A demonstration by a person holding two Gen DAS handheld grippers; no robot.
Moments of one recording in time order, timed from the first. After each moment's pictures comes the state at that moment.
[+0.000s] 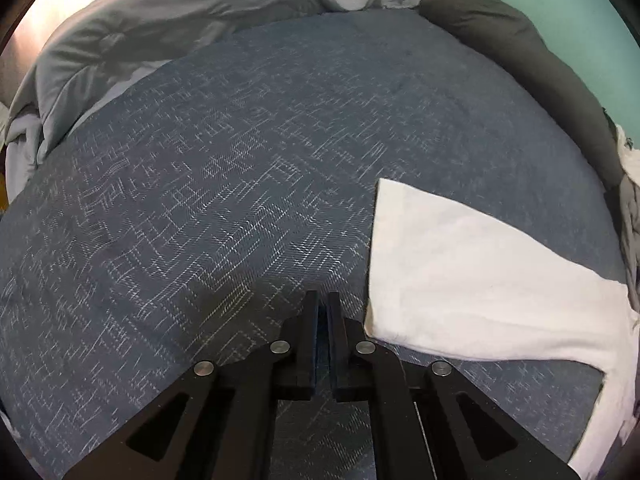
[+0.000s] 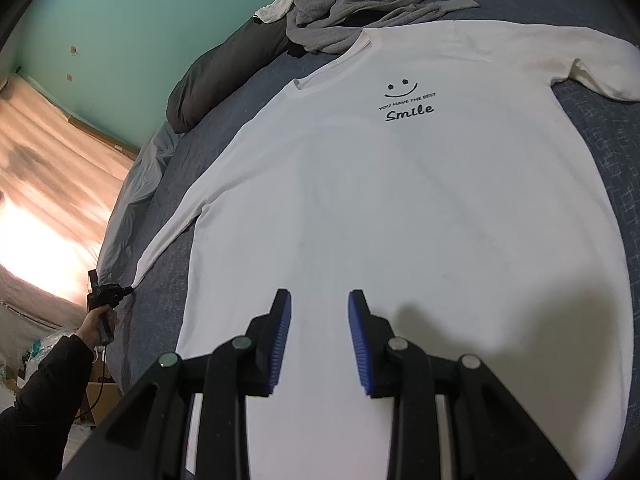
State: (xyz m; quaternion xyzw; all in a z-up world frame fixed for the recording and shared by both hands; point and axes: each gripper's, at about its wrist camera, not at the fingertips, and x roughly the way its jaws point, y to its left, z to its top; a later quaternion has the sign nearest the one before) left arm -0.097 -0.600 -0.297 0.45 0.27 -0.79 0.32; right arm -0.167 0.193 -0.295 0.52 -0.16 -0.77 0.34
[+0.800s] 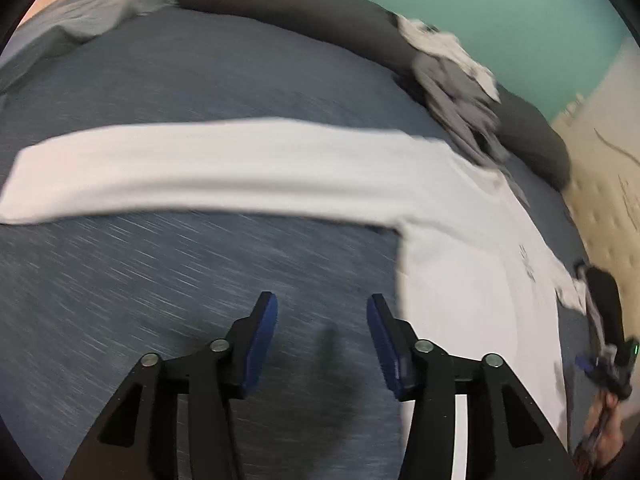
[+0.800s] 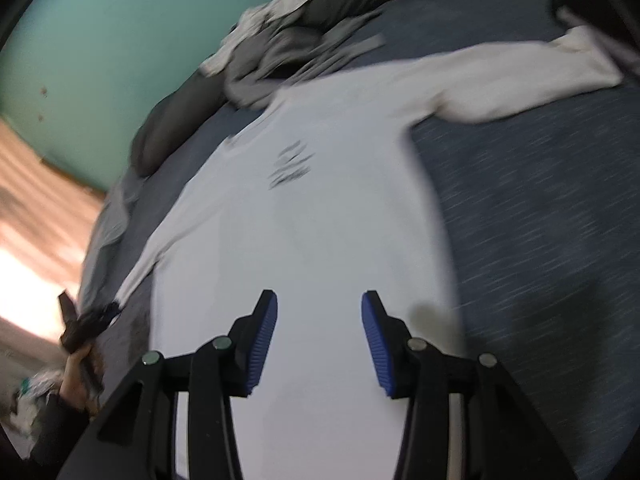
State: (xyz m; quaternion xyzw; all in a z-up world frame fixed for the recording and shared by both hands) left arm -0.175 -0.257 -0.285 0.45 0.21 -0.87 0.04; right arm -0.192 0.338 -0.273 0.50 -0.18 -0.82 0.24
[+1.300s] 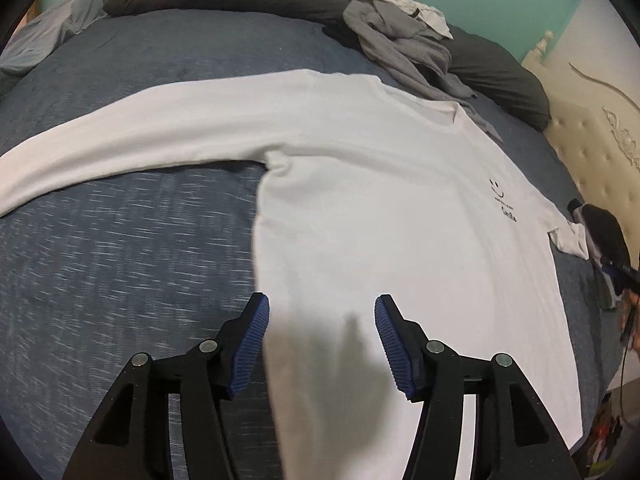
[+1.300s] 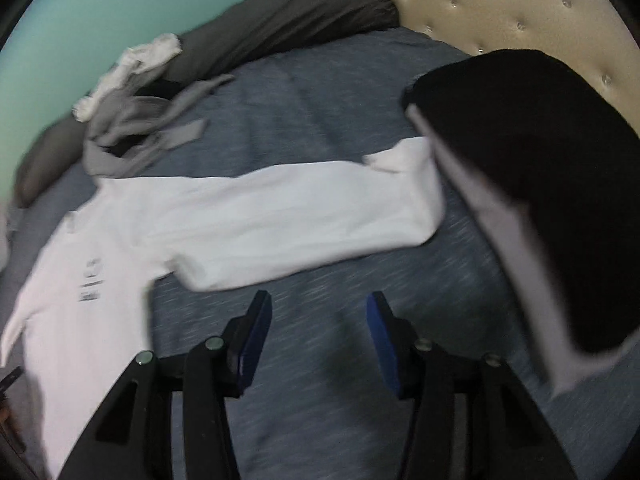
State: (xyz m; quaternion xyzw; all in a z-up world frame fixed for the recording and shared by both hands) left arm -0.206 -0.145 -0.306 0.48 0.16 -0.86 0.00; right arm -0.331 0.488 -0.256 0.48 -0.04 -0.88 0.04
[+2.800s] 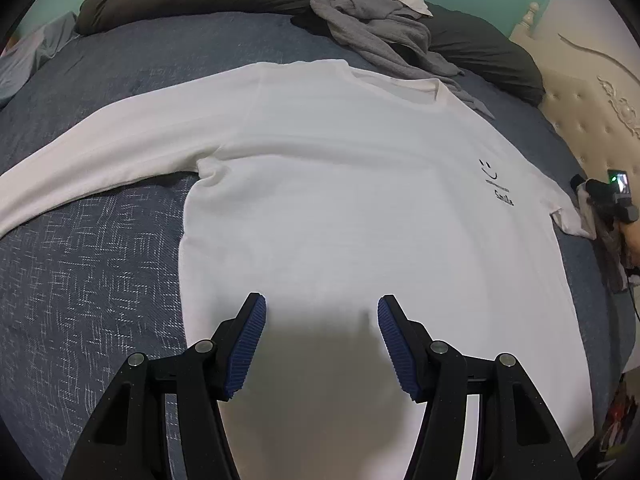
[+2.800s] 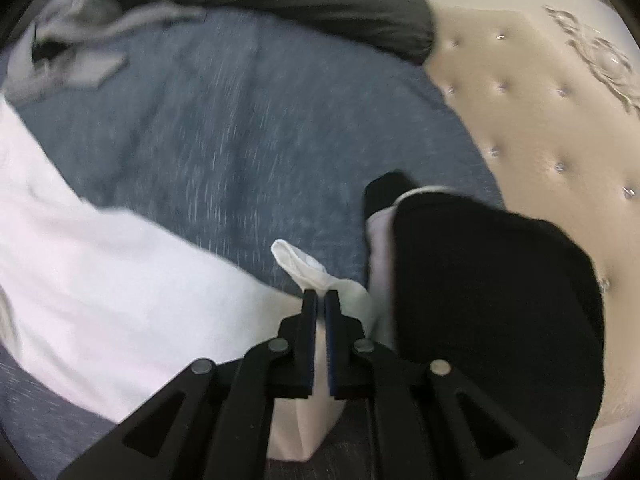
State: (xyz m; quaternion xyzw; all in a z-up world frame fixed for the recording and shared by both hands) left arm -0.229 -0.108 -0.310 0.49 0.12 -0.86 -0.02; right arm -0.469 0.484 -0.271 0.46 0.22 -0.86 -0.02
